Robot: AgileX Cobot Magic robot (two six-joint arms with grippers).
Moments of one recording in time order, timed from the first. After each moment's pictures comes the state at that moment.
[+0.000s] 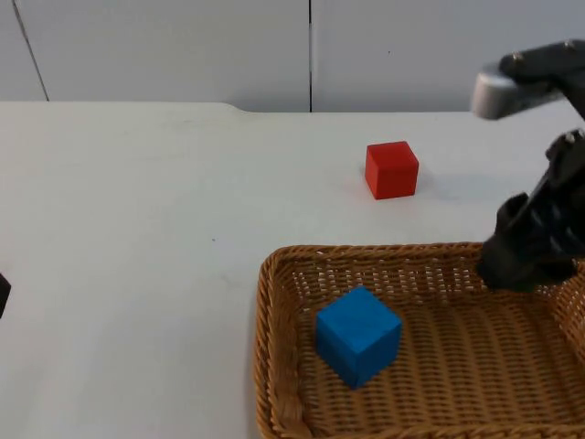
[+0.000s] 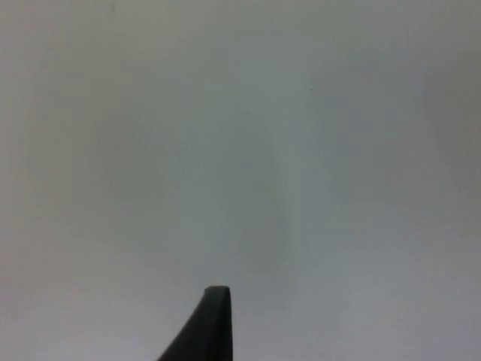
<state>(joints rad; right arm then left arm) 0.58 1.53 -0.80 0.03 0.44 -0.01 -0.19 0.95 -0.54 -0.06 0.75 -0.02</state>
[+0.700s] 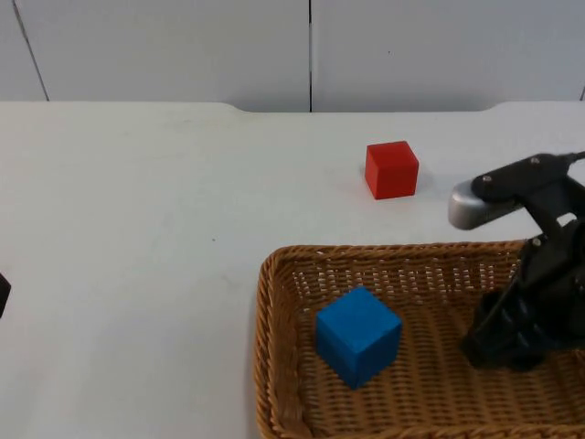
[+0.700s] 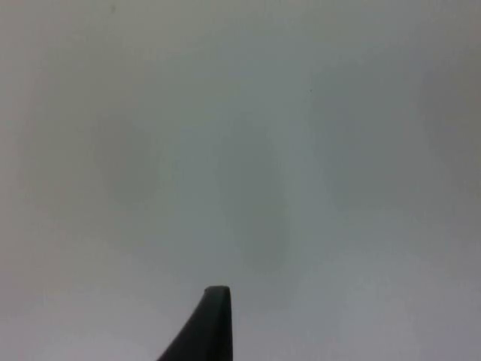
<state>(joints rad) 0.58 1.73 -0.69 0.03 0.18 -0.01 -0.19 0.95 -0.54 -0.06 0.75 -0.02</state>
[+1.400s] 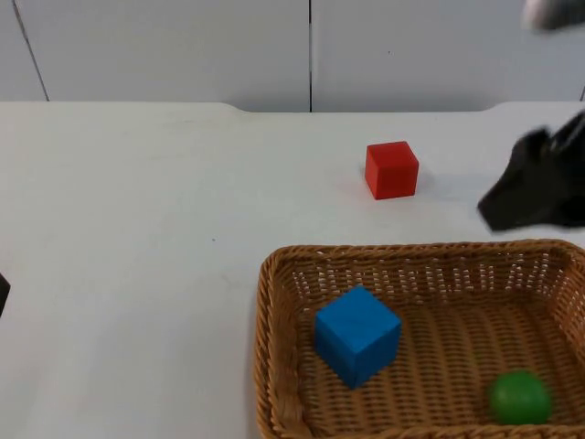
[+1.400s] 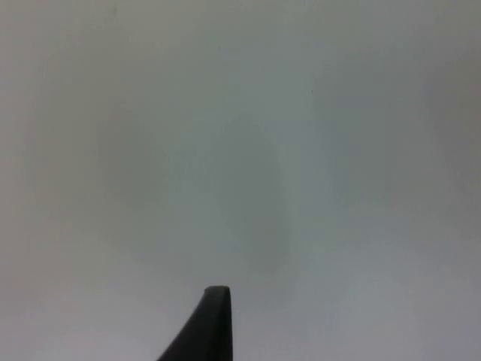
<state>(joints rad) 0.58 1.33 -0.84 0.03 0.54 -0.01 -0.19 0.95 -0.54 -0.06 0.75 -0.02</state>
